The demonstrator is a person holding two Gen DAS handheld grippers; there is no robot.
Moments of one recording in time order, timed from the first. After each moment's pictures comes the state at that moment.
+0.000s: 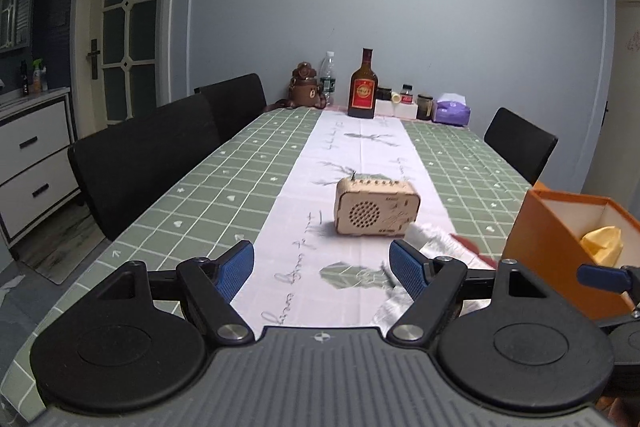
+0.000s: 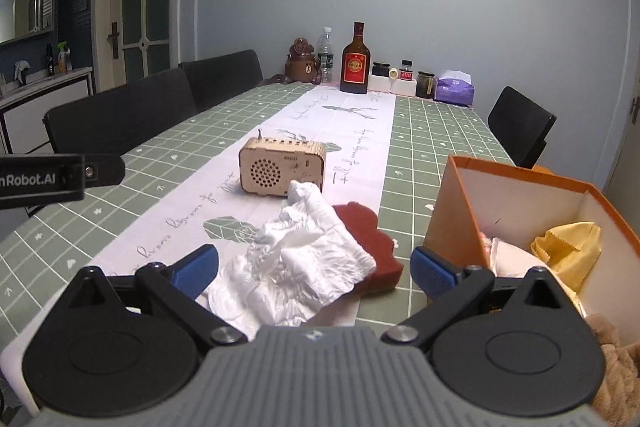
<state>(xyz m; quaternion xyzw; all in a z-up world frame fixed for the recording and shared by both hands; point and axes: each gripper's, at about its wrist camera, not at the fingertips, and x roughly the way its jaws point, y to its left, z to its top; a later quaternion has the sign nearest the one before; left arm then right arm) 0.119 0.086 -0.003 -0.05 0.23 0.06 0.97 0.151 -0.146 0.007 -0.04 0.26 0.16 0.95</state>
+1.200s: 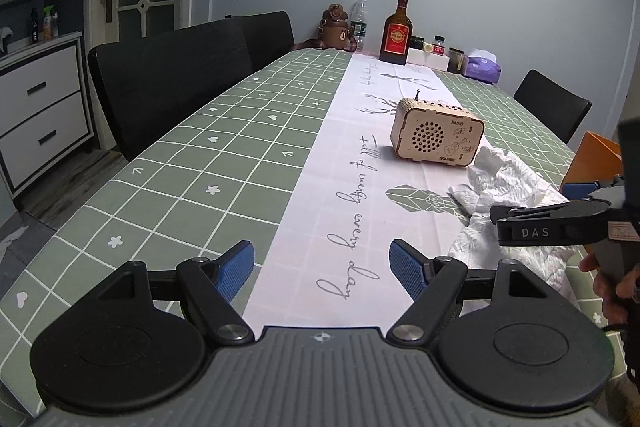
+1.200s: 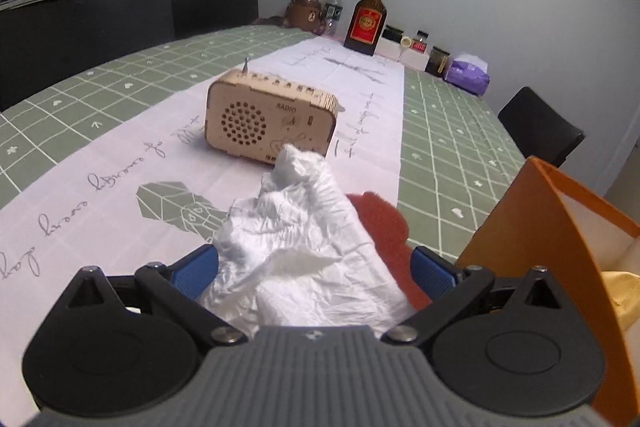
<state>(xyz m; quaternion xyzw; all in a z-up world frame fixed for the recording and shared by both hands) 0.114 0.150 -0.073 -0.08 0.29 0.07 0.95 0.255 -0.083 -0.059 -0.15 0.31 0.14 0.93</state>
